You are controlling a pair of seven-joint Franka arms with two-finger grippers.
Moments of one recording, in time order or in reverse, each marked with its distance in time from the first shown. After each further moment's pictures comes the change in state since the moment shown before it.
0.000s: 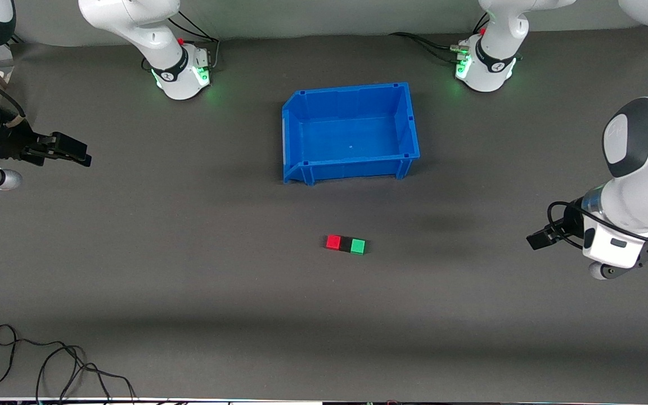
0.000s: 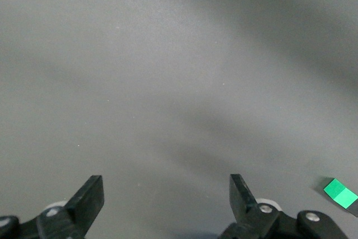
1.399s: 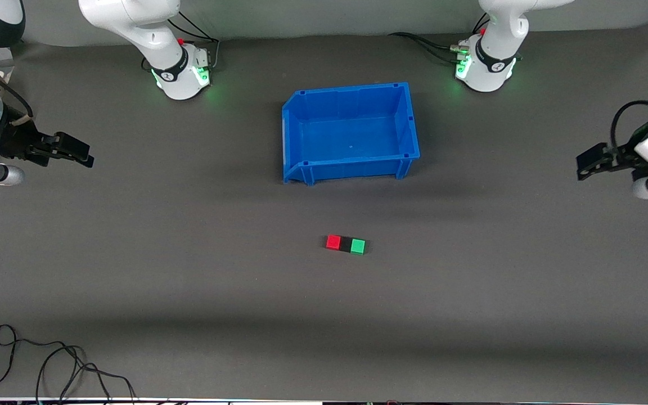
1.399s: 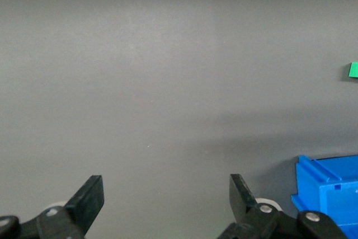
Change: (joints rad) left arm 0.068 -0.294 0.018 -0.072 0.005 -0.167 0.620; right arm -0.049 -0.086 0.038 -0.159 -0.002 0.119 0.000
